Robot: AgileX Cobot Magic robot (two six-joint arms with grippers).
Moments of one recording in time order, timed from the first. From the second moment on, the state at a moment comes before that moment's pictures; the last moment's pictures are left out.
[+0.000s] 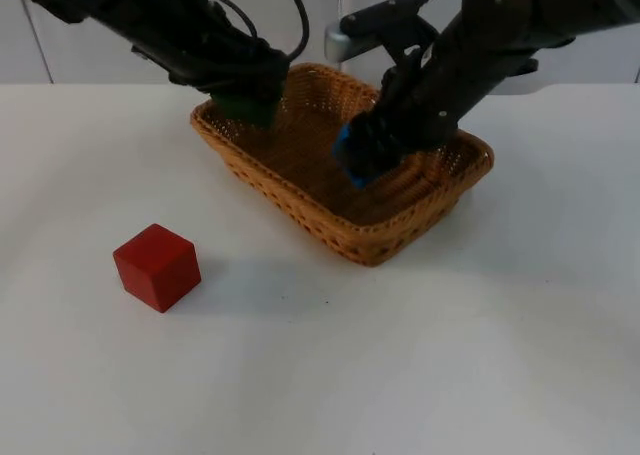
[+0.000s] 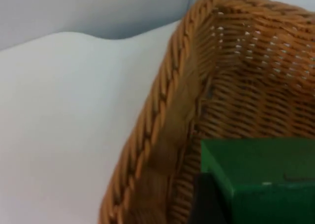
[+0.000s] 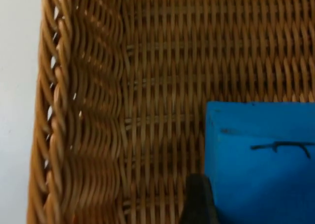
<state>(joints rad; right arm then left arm) 0.53 2.30 -1.71 0.16 0.44 -0.33 -0.22 2.29 -1.69 -0.70 0.40 0.76</state>
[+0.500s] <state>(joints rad) 0.53 2.30 -1.71 0.16 0.40 -0.33 -0.22 2.35 -1.69 -0.76 0.42 0.78</state>
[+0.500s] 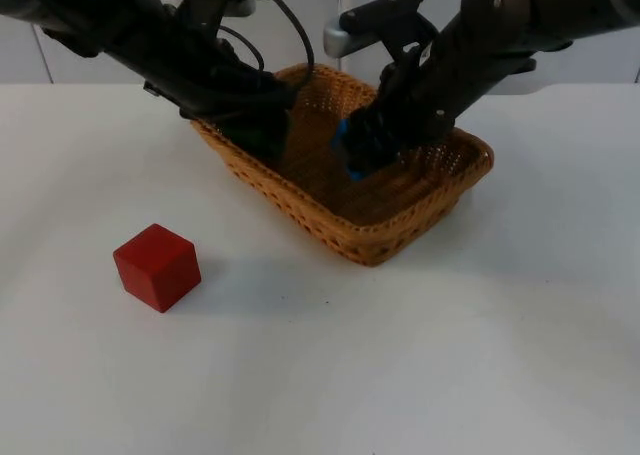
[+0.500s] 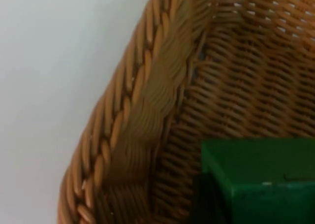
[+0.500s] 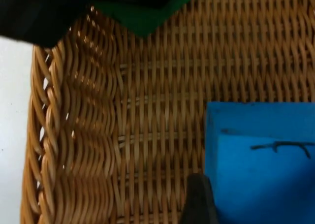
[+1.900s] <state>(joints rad) 0.53 1.91 -1.71 0.16 0.59 -0.33 -0.22 1.98 -1.70 -0.71 0.64 0.78</state>
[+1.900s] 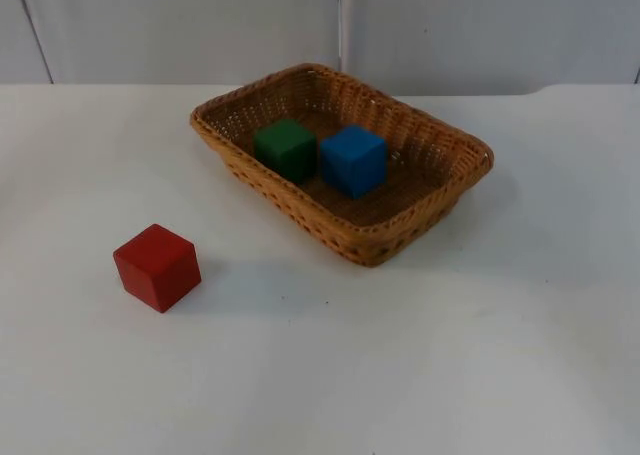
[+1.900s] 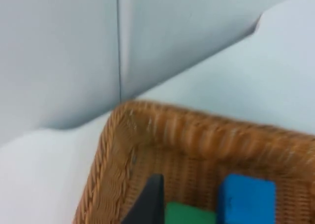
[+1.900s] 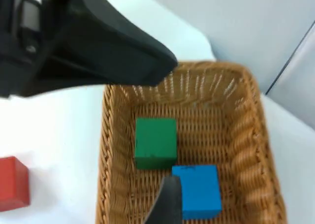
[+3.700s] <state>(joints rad) 0.53 1.49 -1.28 0.21 0.63 -0.32 -0.22 1.42 -1.17 -0.64 0.70 0.70</state>
